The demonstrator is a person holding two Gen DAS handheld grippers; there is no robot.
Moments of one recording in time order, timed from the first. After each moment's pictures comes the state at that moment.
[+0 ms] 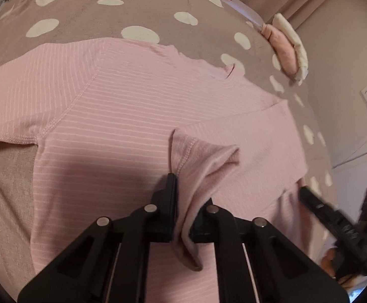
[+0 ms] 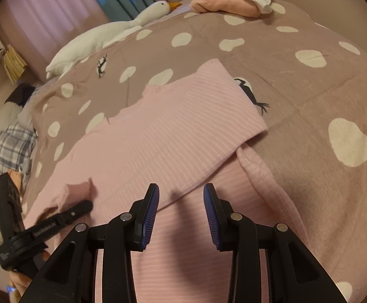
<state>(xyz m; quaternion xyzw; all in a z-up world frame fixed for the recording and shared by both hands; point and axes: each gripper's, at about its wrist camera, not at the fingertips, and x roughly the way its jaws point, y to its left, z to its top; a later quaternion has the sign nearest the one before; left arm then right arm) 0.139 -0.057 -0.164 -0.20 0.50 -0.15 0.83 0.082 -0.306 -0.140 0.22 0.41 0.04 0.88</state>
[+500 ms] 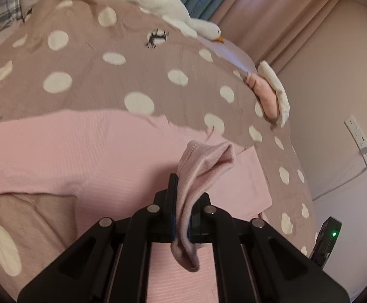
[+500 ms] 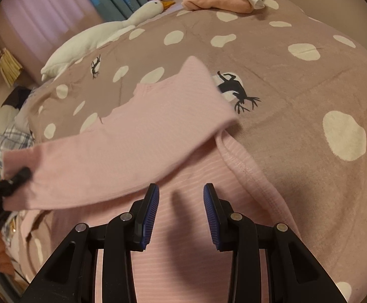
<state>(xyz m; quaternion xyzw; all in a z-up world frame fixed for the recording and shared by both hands) 0.133 -0.026 -0.076 -0.22 0.40 -0.13 0.88 0.077 -0.314 -0.146 0.23 0.42 0.03 0.88</state>
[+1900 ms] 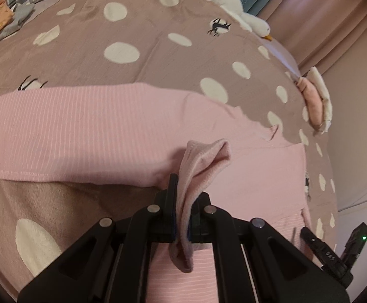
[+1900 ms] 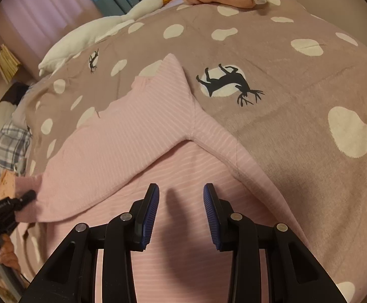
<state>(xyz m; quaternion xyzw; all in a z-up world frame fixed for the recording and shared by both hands) 0.139 0.044 -0.139 -0.23 0.47 -0.04 0.85 0.083 -0.306 -0.149 0.22 0.43 0.03 0.87</state>
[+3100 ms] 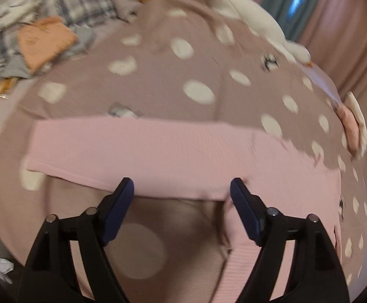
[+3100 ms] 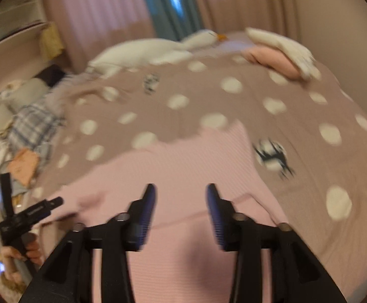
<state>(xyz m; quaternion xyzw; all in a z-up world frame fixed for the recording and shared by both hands) 0.083 0.121 -0.087 -0.19 0.41 0.12 0.88 0.059 -0.233 -0.015 0.11 0.32 0.12 0.94</state>
